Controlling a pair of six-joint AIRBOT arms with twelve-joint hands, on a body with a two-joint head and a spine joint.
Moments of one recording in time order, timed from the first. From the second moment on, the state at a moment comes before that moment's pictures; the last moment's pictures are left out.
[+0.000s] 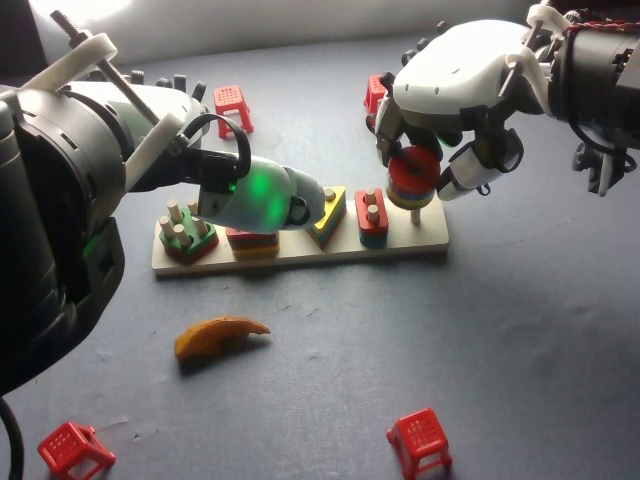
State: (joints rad) left arm 0.11 -0.98 0.55 1.09 1.27 -0.35; right arm -0.25 -1.27 1.27 -2.08 -0.14 0.98
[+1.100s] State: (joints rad) left arm 0.11 -0.98 0.55 1.09 1.27 -0.35; right arm -0.27 -1.24 1.24 -2.08 -0.16 0.96
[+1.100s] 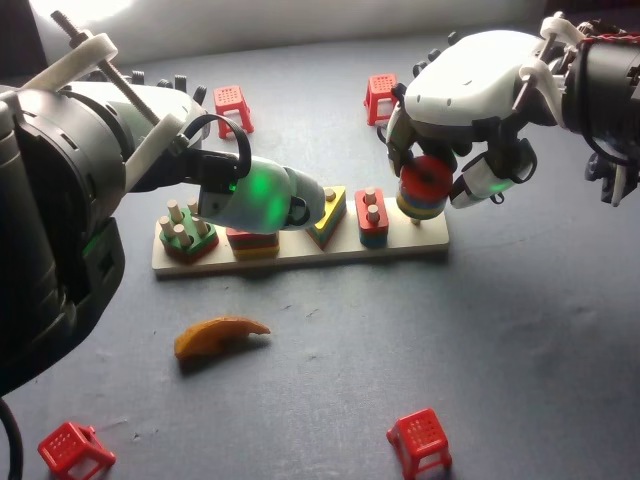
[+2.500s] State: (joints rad) left arm 0.11 -0.98 0.55 1.09 1.27 -0.35; right arm -0.25 -1.25 1.25 -2.08 -0.15 0.92
